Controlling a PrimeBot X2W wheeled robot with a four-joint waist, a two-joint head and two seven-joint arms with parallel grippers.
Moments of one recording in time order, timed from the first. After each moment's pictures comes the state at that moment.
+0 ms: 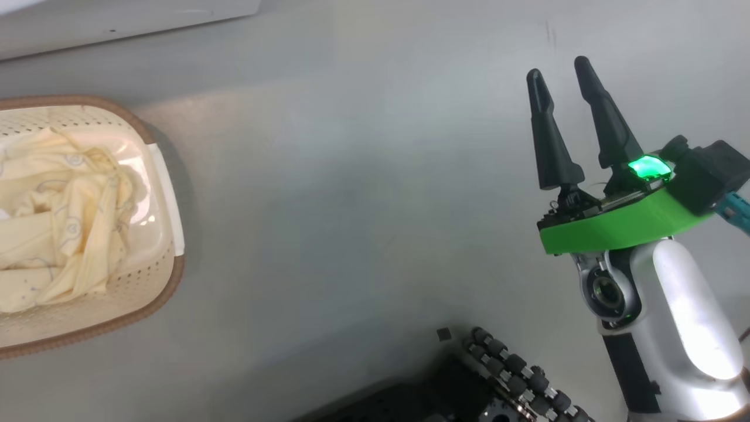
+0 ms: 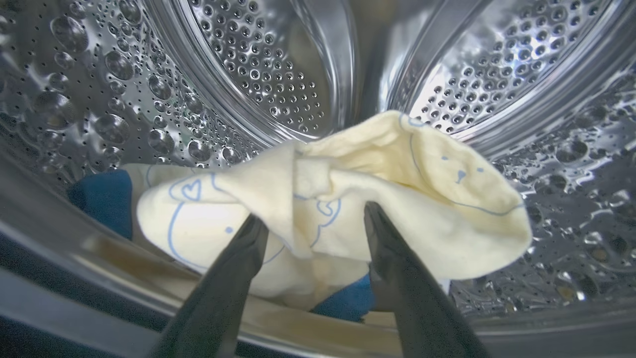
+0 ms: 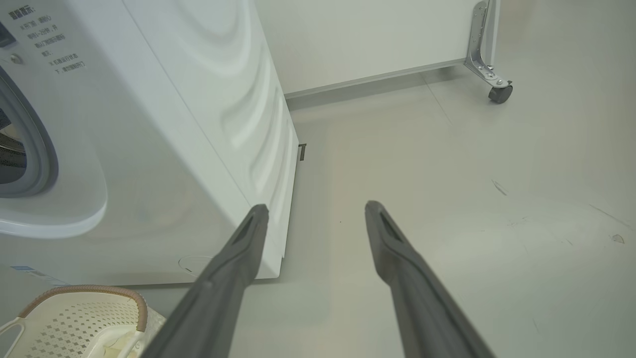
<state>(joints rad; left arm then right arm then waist) -1.55 0.66 -0.45 0.93 -0.73 -0.13 -0.08 -0.40 -0.04 0.21 0.03 0.40 0.13 -0.26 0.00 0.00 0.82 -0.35</state>
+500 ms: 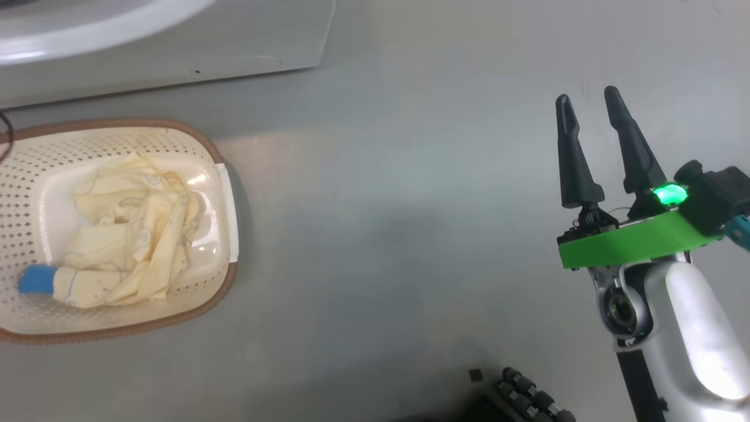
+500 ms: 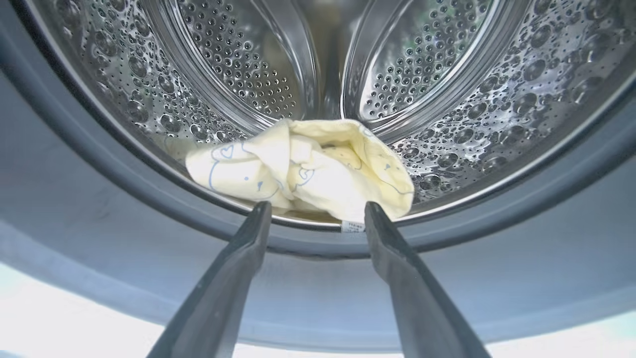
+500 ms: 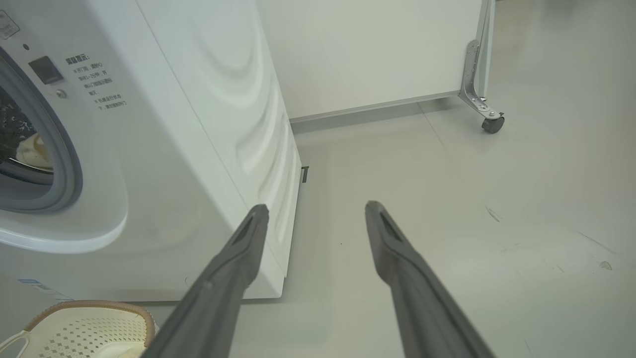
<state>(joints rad) -1.07 0.59 -0.44 0.66 -0.76 -0.02 -0.25 -0.33 -0.04 0.12 0.05 0.33 0.13 -0.26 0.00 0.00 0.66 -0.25</state>
